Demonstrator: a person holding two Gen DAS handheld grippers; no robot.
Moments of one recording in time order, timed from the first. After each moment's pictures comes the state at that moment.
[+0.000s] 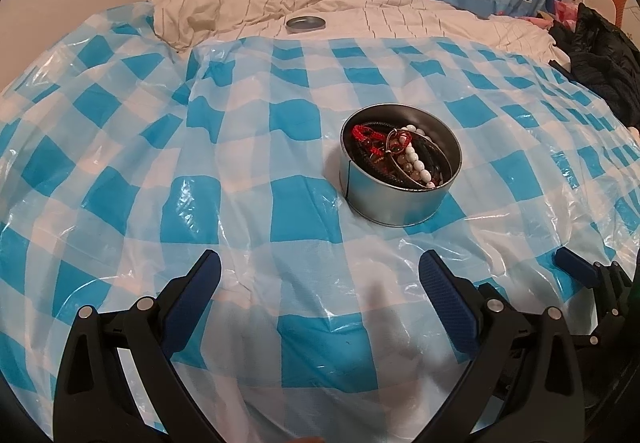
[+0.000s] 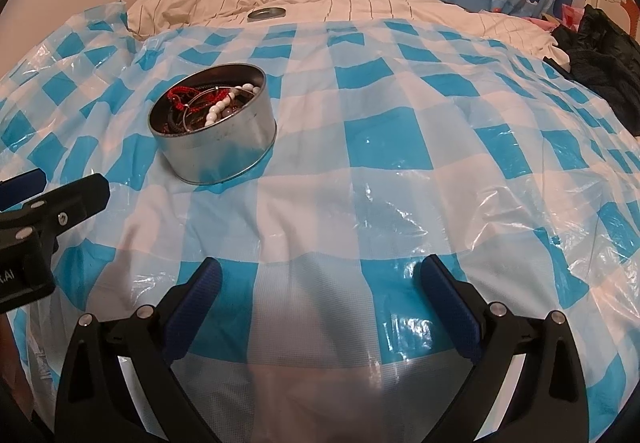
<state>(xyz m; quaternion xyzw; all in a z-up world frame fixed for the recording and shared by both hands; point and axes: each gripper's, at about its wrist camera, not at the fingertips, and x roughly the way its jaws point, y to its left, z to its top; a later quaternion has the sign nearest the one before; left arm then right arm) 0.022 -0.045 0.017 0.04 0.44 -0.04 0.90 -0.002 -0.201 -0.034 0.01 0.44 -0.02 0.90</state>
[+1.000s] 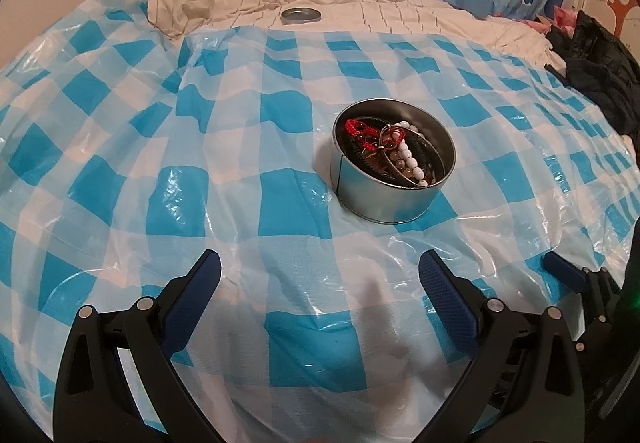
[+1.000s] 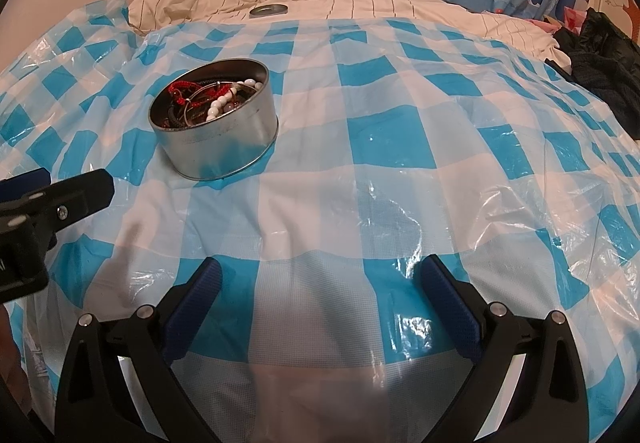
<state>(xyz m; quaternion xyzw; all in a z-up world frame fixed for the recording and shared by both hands) 0.023 -0.042 0.012 0.01 0.45 -0.05 0.89 -0.002 -0.200 -0.037 0.01 0.44 -0.02 0.90</state>
